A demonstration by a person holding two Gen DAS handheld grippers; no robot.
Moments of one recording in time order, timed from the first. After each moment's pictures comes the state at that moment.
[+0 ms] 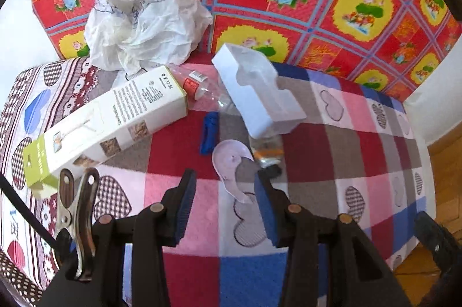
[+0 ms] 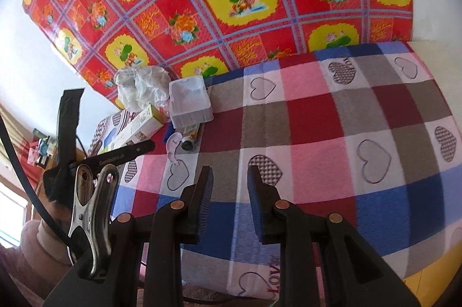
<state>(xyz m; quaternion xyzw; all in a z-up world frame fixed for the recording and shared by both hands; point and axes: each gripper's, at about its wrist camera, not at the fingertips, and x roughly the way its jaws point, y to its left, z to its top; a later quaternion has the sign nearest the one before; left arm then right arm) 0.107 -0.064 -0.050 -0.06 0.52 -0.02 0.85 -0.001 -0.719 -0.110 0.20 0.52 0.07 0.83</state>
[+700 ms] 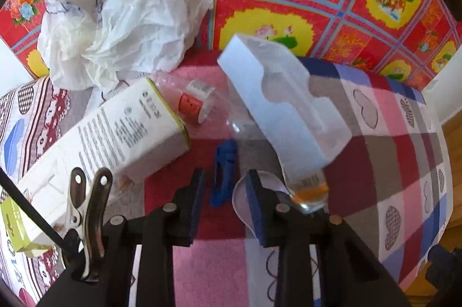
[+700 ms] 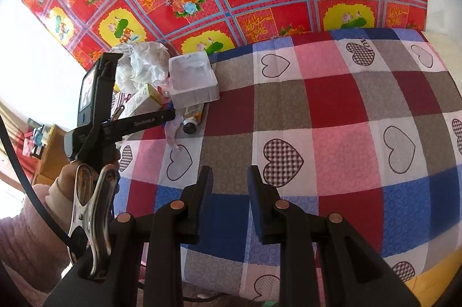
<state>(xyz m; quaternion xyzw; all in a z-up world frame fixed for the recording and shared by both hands) 0.169 -0.061 -0.093 -0.01 0.54 -0.03 0.84 0.013 -0.691 -0.133 0.18 0.56 0.07 0.81</state>
